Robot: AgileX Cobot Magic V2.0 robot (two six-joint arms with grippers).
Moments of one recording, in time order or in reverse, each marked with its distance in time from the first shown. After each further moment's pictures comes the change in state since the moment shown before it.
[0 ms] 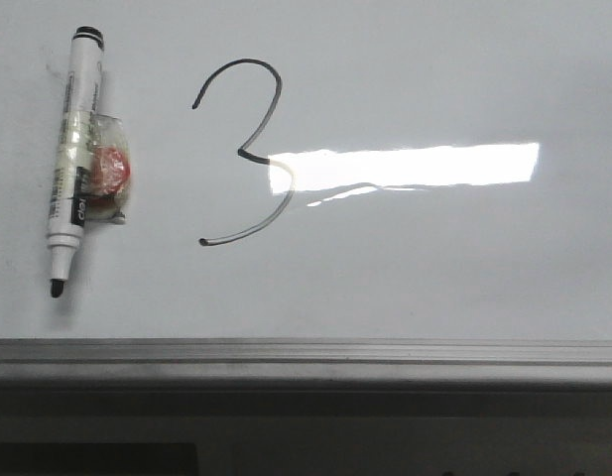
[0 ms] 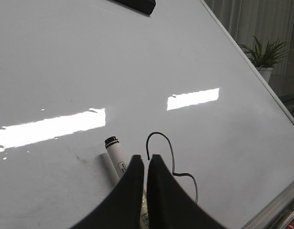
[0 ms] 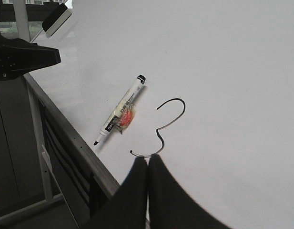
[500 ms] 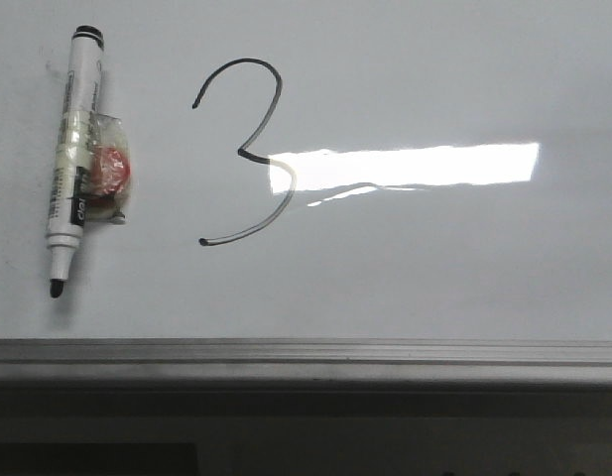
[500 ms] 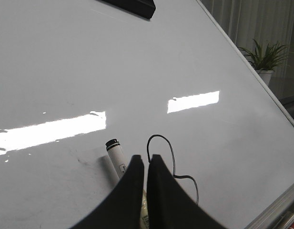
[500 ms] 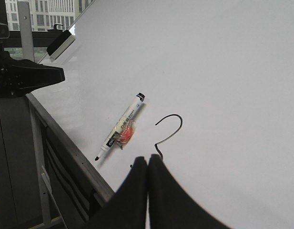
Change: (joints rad) left arm 0.000 -0.007 0.001 0.004 -0.002 0.000; right arm 0.000 -0.098 0.023 -0.002 -0.009 0.002
